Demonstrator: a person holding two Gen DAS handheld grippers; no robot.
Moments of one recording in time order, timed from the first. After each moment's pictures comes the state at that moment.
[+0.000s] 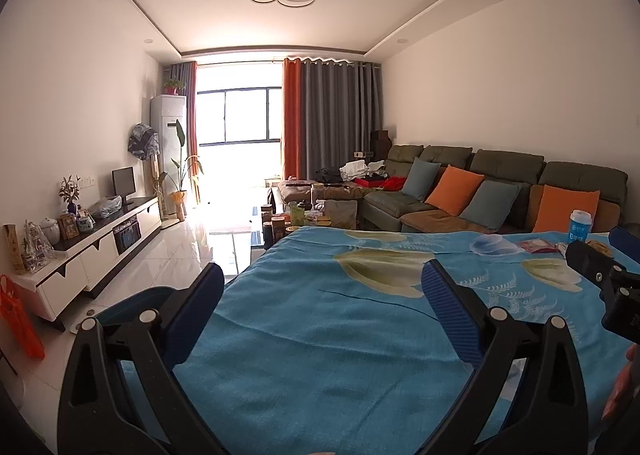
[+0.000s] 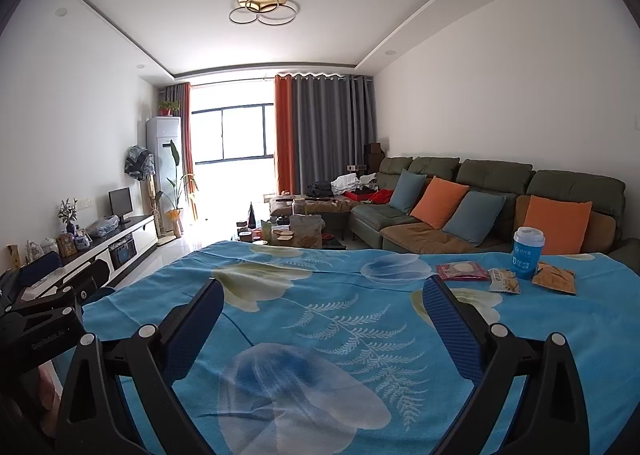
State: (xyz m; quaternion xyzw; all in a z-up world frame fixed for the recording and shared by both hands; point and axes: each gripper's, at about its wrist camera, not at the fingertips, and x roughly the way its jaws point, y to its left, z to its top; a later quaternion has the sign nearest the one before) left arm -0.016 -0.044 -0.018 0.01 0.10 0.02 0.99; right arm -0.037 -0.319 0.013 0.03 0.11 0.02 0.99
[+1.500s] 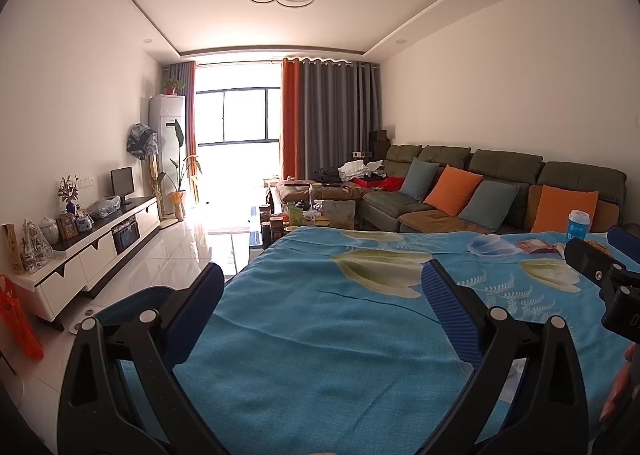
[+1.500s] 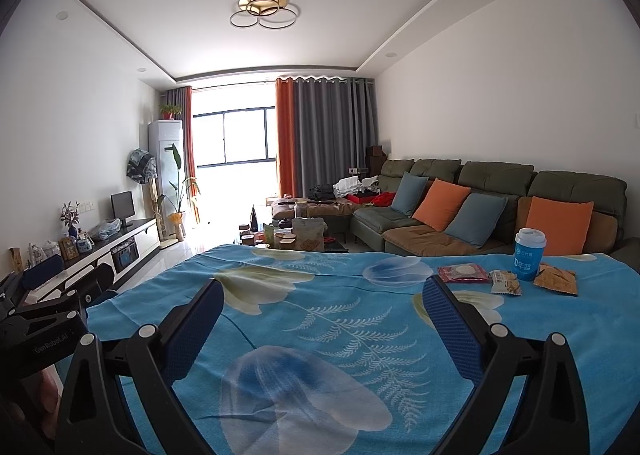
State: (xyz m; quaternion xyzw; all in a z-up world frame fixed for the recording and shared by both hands) left arm -0.016 -0.045 -0.014 0.01 0.10 0.01 1.00; right arm -0.040 -0.317 0.013 0.03 0.11 0.02 0.99
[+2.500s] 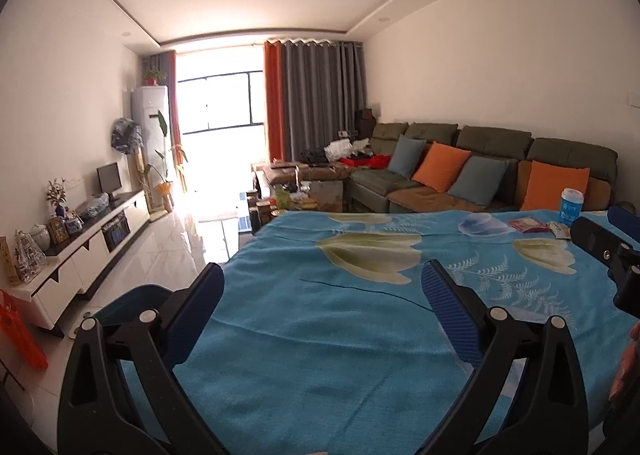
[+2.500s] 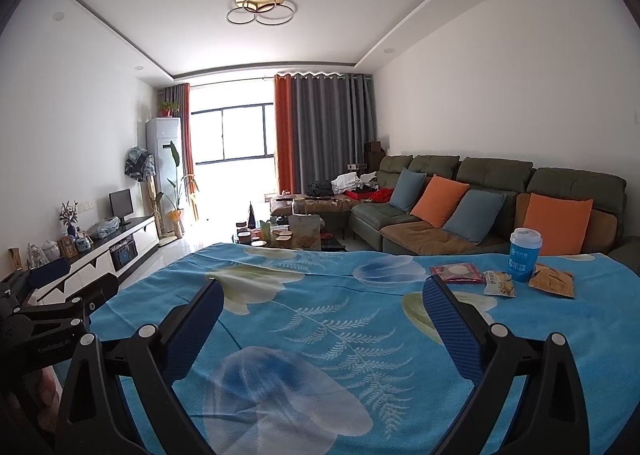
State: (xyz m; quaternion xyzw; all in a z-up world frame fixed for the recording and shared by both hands) left arm 0.001 -0.044 -0.017 0.03 0.15 -0.02 0.99; right arm -0.036 -0.333 0.014 0.03 0.12 0.02 0.99
